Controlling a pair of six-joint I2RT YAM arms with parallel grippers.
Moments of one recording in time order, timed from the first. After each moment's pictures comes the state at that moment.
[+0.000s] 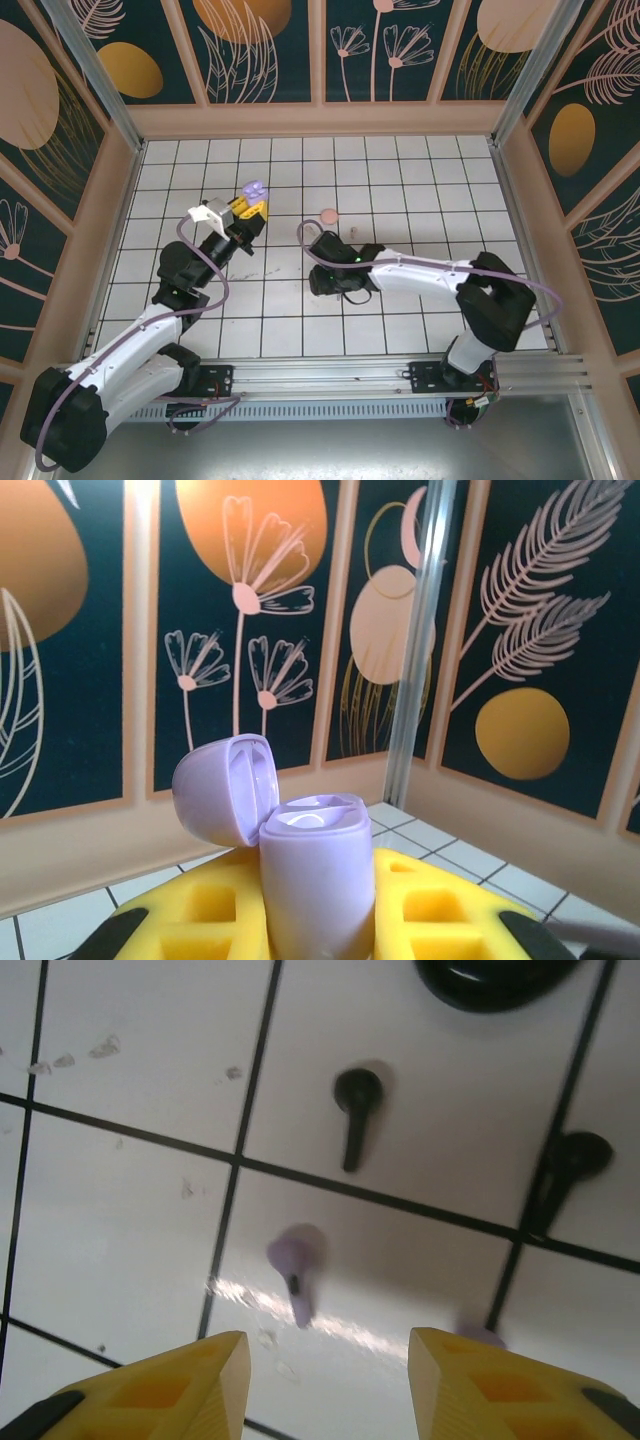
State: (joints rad) left arm -0.47 0.90 0.41 0.77 0.22 -0.20; right arm 1.00 1.64 1.01 -0.50 0.06 0.72
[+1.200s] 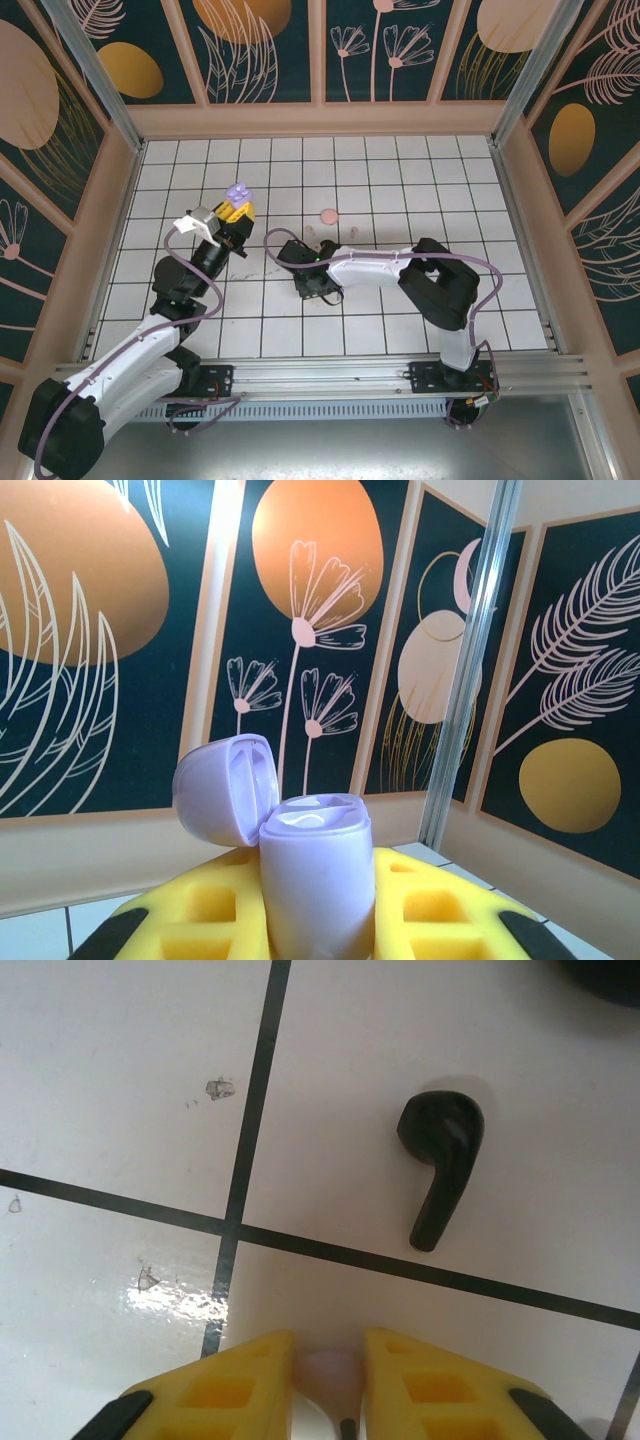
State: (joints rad) left arm -0.47 0.83 0.33 0.84 0.10 -0.24; right arm 1.07 1.92 1.22 -0.61 0.18 0.77
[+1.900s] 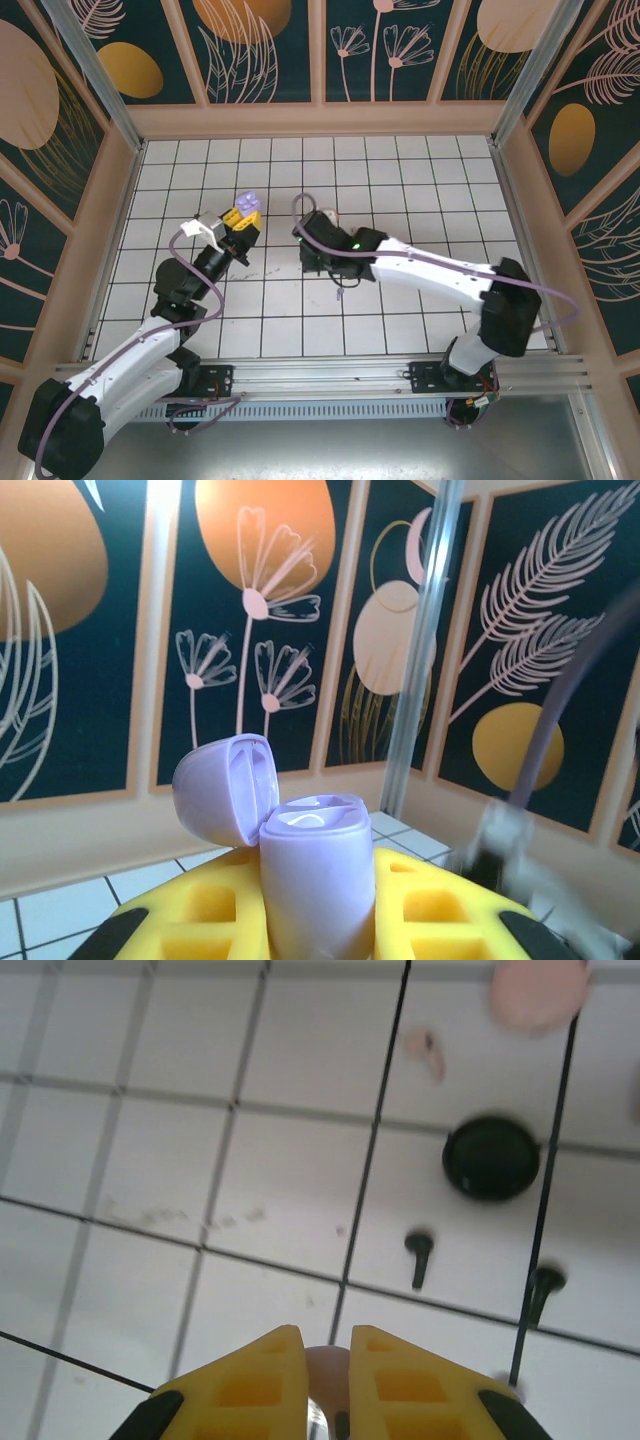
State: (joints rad) left arm -0.47 0.83 0.29 0.84 0.22 -0.24; right arm 1.04 1.54 1.26 -0.63 0.26 0.76
